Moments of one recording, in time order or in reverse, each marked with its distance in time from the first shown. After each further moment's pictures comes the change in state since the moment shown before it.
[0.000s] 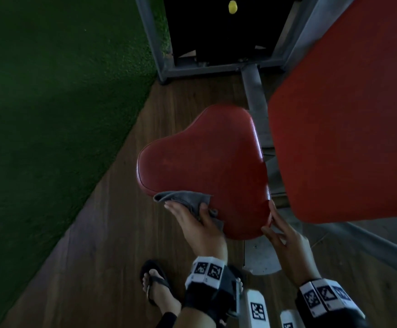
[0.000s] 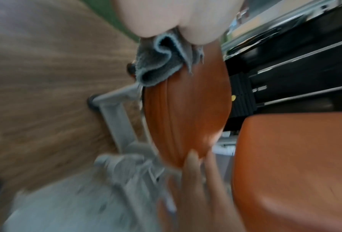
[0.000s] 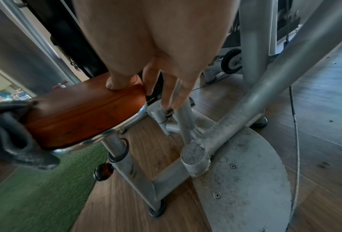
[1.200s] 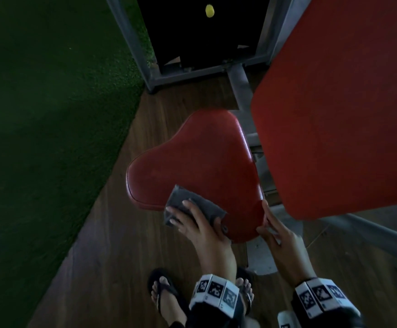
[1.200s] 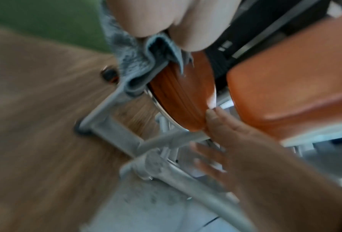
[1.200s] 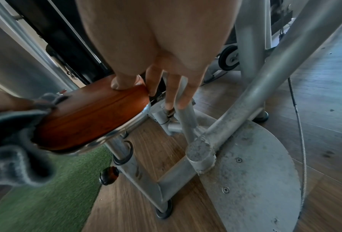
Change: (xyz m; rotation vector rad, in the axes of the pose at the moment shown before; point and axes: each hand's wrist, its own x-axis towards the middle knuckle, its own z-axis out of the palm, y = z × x) left_hand -0.013 -0.027 0.015 0.353 -0.184 0.314; right_hand -0.001 0.000 0.006 0.021 0.034 -0.031
